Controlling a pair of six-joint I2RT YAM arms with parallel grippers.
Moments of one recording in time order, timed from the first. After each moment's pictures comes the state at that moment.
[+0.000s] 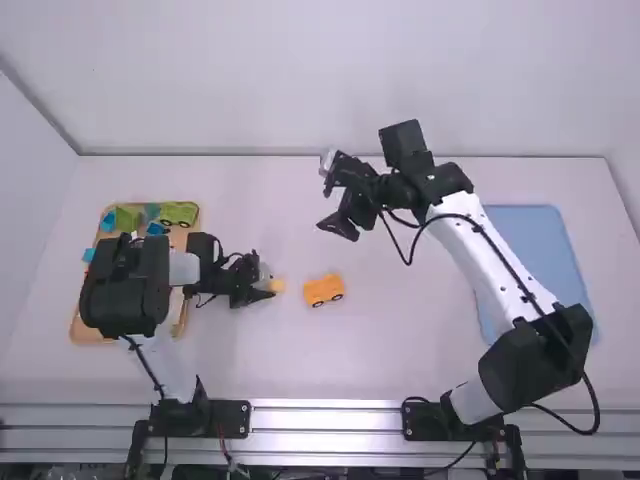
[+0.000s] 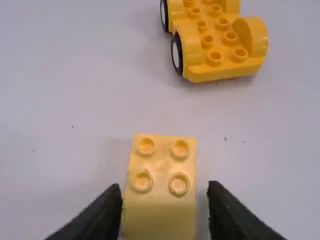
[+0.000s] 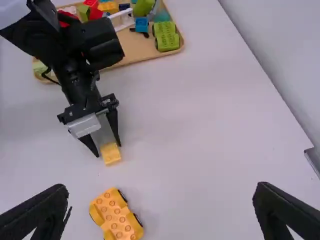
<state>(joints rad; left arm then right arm) 0.13 1.93 0.73 -0.17 0.94 1.40 0.40 1.64 1.54 -0.80 -0.66 -0.72</state>
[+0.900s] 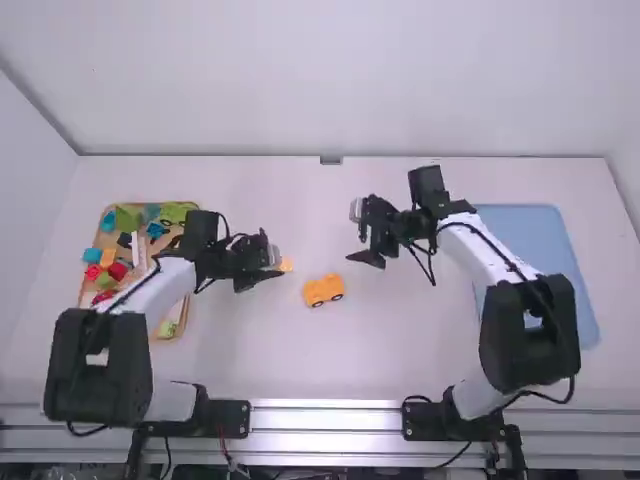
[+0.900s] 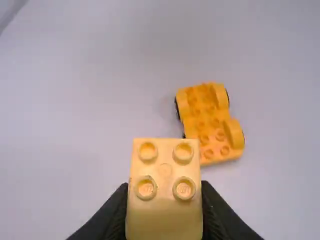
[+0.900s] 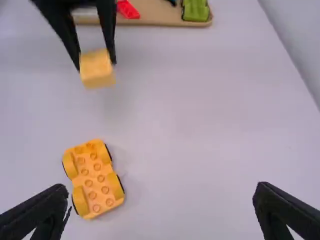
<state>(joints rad) -0.02 1.46 0.75 -0.34 0.85 1.17 0.21 1.71 1.13 -0.52 -0.91 -1.16</state>
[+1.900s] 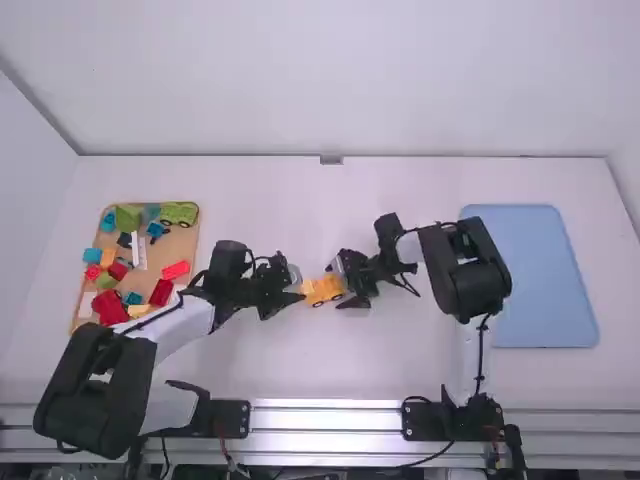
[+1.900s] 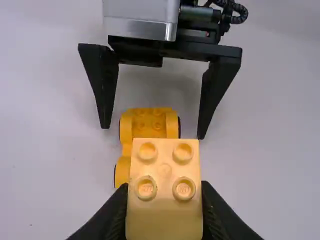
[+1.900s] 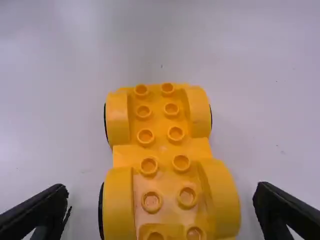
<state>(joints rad) -0.22 1.39 0.46 0.09 0.76 0.67 0.32 2.16 1.06 -0.36 -1.01 -1.52</state>
